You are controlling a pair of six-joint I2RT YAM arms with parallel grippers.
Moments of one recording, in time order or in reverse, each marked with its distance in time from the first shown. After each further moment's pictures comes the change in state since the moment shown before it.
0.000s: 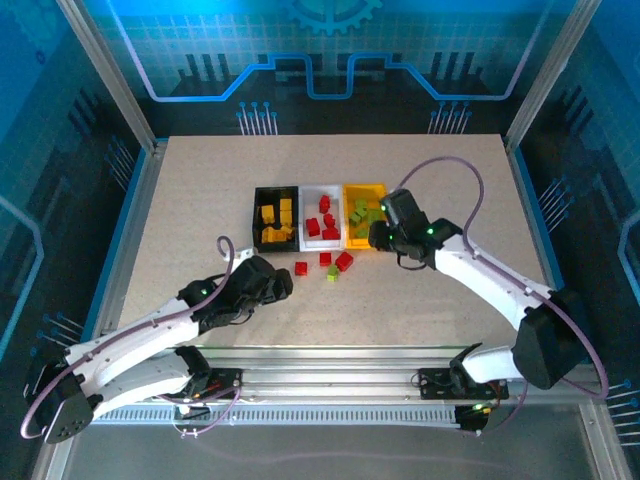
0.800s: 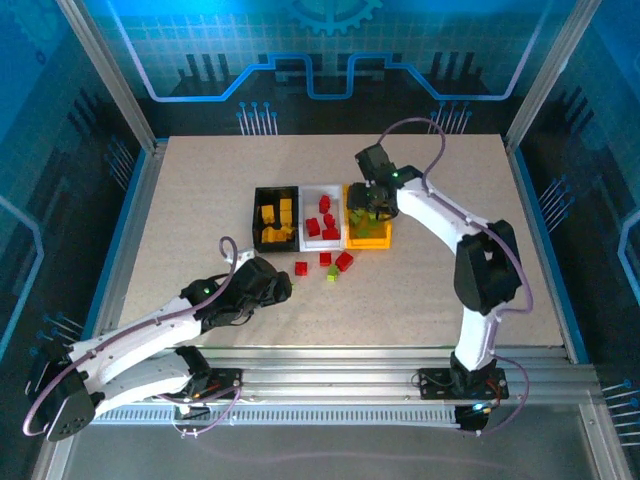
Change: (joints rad) left arm 0.000 0.016 0.000 -0.027 0.001 0.009; right arm -0.064 0.452 0.450 -0.135 -0.007 -0.048
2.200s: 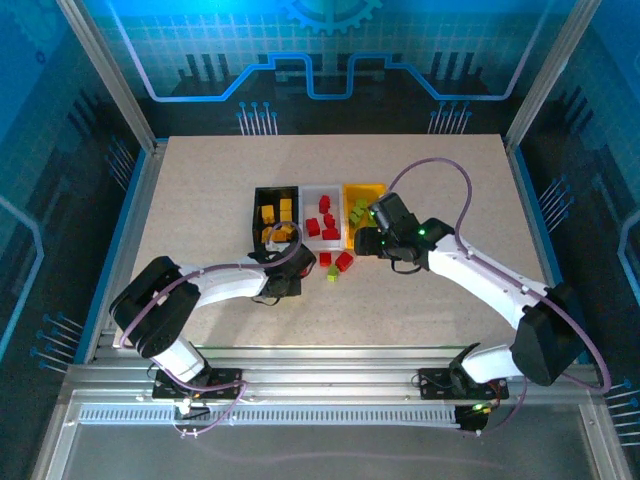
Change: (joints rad) left arm 0.065 0.632 0.180 0.186 0.035 0.179; right arm 0.136 -0.455 -0.460 0.055 0.002 0.079
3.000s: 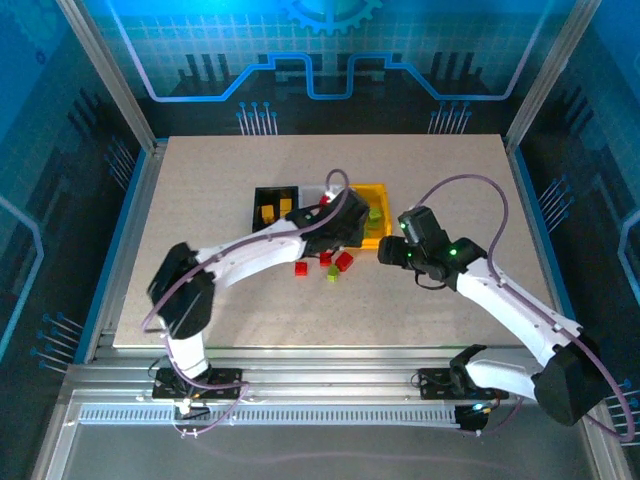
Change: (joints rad) left arm -0.108 0.248 0.705 -0.070 0.045 0.130; right arm -0.097 -0.239 -0.187 -0.008 0.000 0.005
